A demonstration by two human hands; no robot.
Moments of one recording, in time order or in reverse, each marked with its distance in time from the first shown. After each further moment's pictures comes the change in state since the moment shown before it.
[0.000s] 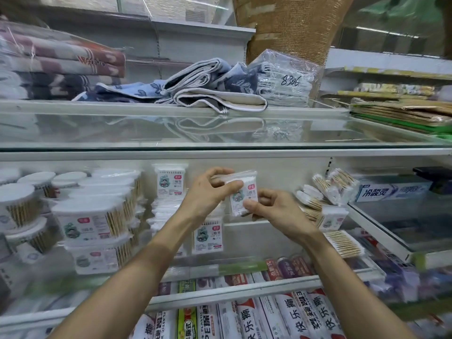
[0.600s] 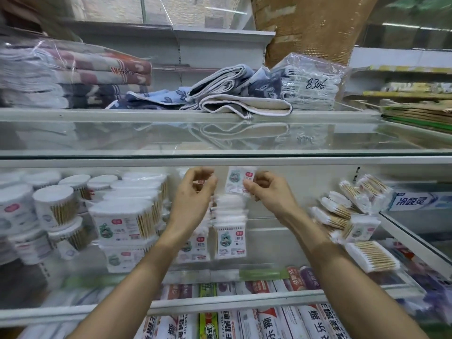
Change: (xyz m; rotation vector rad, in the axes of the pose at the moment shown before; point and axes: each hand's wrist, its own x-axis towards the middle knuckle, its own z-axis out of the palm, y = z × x) left_hand -0.026 -0.003 -0.050 0.103 0.354 0.107; right_hand 0.071 -0.006 0.042 -0.004 0.182 -0.018
